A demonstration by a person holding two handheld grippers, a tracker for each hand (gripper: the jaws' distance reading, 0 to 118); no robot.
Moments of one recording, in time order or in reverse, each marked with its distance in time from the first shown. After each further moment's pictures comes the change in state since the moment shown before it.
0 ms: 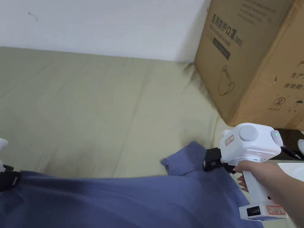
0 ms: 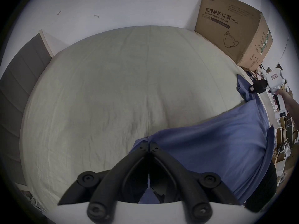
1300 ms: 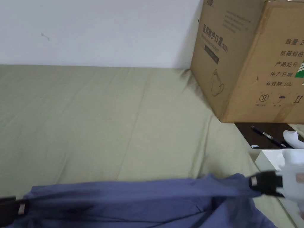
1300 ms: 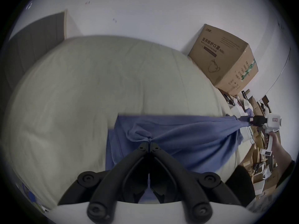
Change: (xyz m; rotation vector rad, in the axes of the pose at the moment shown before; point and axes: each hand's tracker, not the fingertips) left arm 0.020 -0.139 0.107 0.143 -0.181 0.247; right arm 0.064 -0.221 0.155 0.297 0.180 -0.100
